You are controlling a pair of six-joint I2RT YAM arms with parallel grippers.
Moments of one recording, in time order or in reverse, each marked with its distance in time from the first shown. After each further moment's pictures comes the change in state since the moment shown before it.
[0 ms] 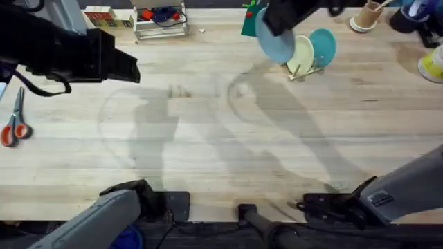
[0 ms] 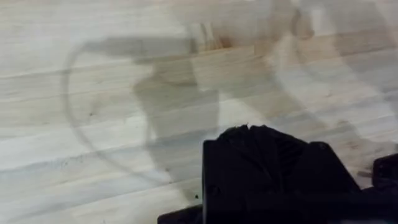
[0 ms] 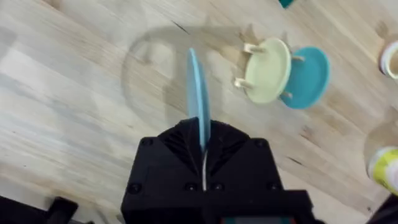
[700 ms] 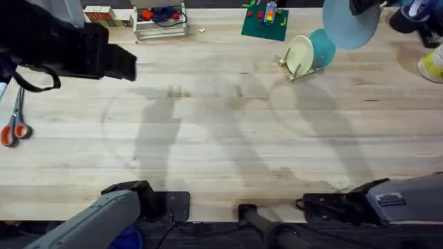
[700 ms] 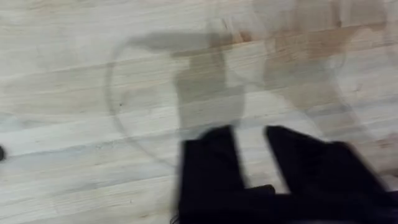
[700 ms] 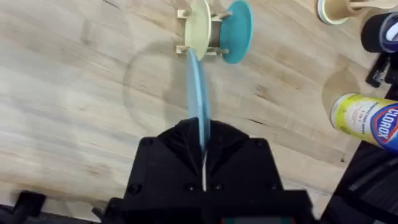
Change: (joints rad) left arm -0.087 0.000 0.090 -0.055 -0.162 -0.027; right arm -0.241 -0.183 0.000 -0.108 0.019 -0.101
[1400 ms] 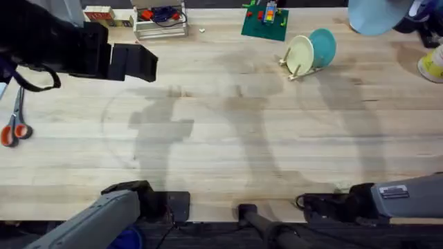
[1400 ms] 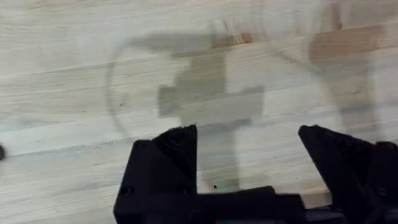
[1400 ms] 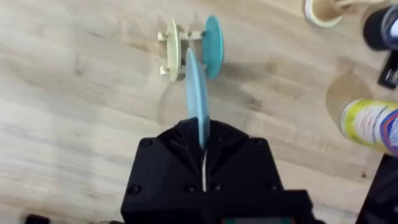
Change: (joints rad) left arm 0.000 0.000 0.000 0.004 -0.003 -0.007; right arm -0.338 0.002 0.000 0.092 -0.256 -0.173
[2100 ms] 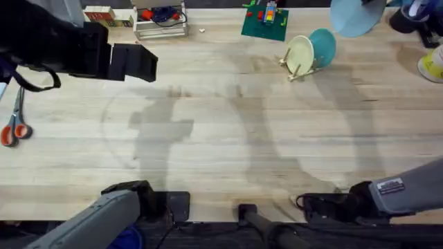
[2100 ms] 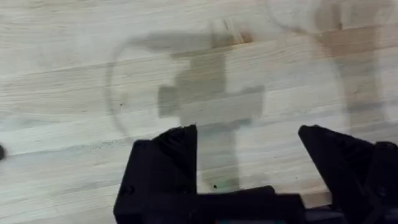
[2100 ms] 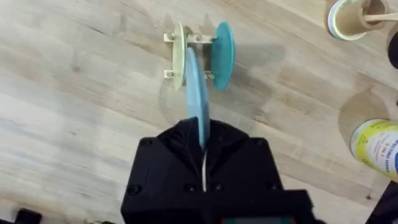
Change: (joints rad) left arm 0.000 0.000 0.000 -0.001 0.000 0.000; right arm -0.008 0.116 0.001 0.049 -0.045 -0.069
